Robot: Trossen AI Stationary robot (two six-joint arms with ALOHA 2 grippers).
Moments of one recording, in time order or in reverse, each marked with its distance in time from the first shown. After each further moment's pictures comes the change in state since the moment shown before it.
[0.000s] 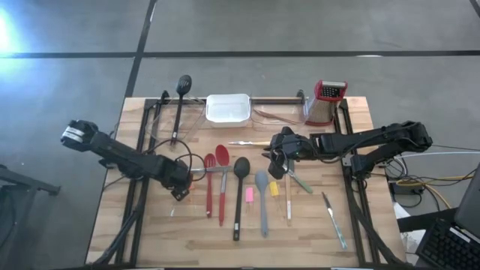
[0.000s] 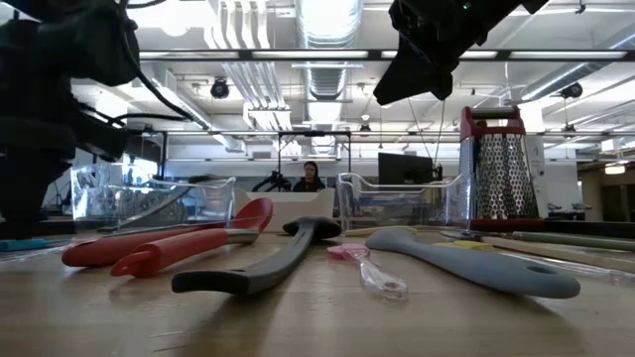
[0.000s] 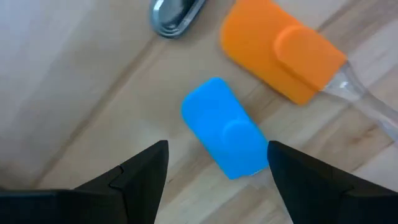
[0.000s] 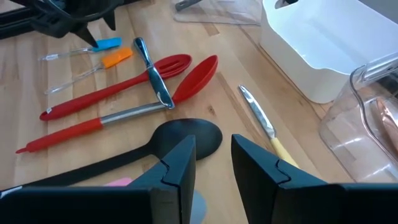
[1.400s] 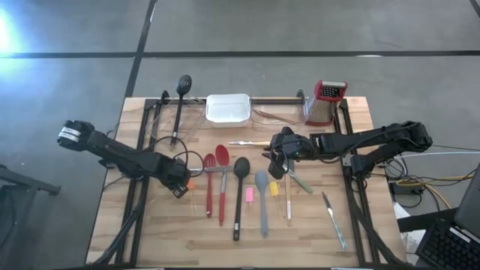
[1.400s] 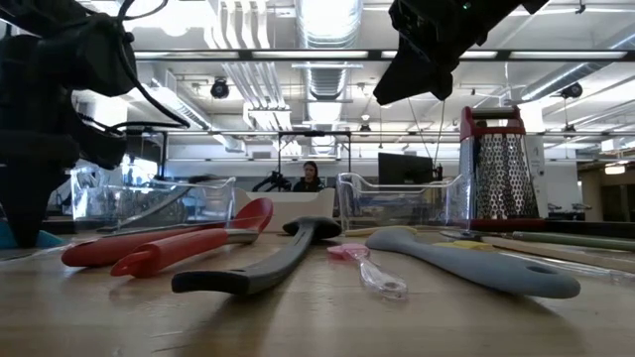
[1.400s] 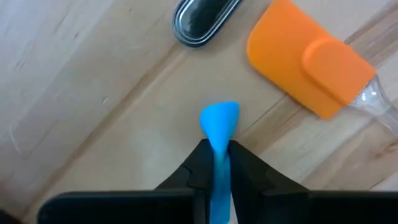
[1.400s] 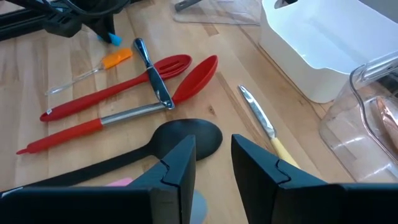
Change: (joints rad) left arm 0.032 0.035 -0.076 0.049 0.006 0.004; right arm 0.000 0.000 0.000 0.000 0.001 0.003
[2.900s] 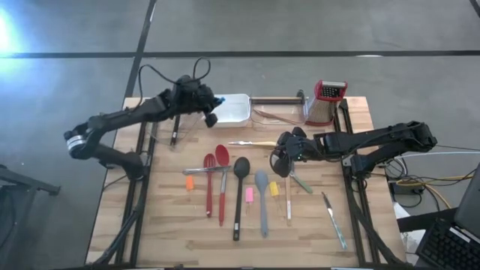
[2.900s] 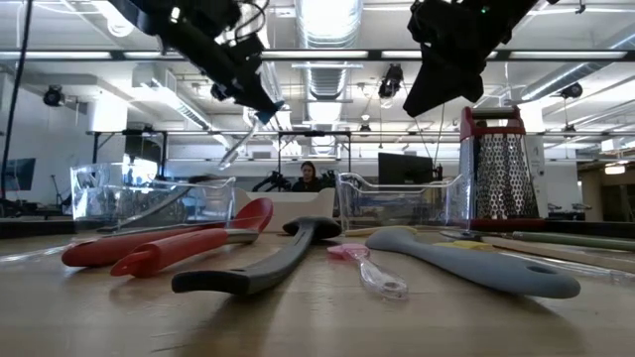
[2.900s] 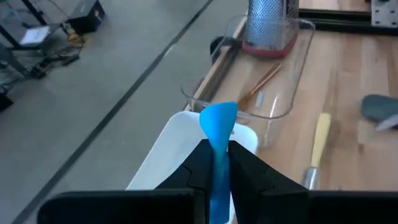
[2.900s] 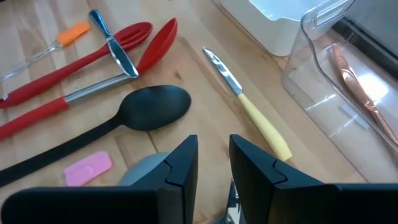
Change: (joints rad) left arm 0.835 0.054 0.542 0.601 0.007 1.251; right arm 0.013 -0.057 -0.003 -0.210 0.081 0.143
